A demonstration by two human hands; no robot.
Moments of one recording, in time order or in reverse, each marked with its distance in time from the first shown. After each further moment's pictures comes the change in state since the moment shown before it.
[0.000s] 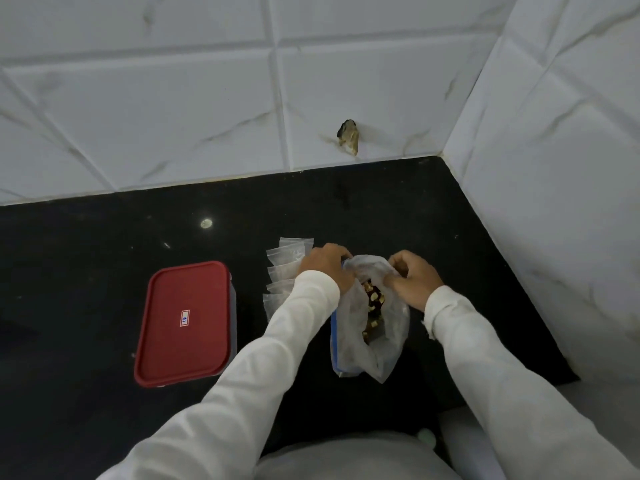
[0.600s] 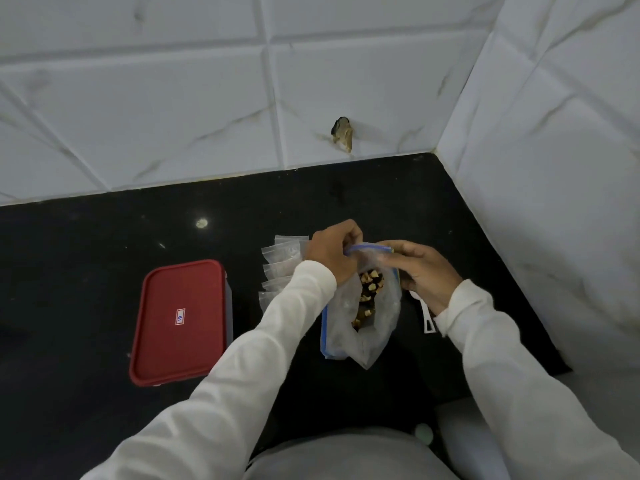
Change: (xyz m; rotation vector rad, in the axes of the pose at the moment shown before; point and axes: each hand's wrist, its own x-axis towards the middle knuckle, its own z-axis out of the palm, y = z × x) left_hand -0.003 0.013 -0.007 -0.234 0.124 0.291; right_hand -0.028 -0.008 -0.022 0.535 -0.191 -0.062
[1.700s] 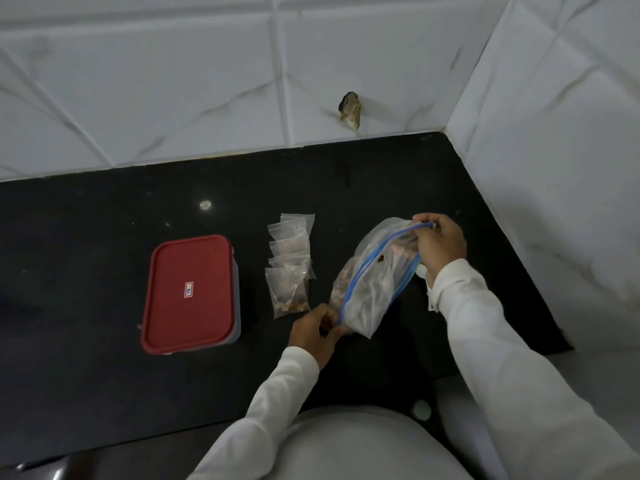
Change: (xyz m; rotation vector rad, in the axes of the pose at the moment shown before) left_hand -0.133 -0.082 0.066 -0.211 -0.064 -0.374; right_hand 0.023 0.019 0.008 0.019 0.662 -0.080
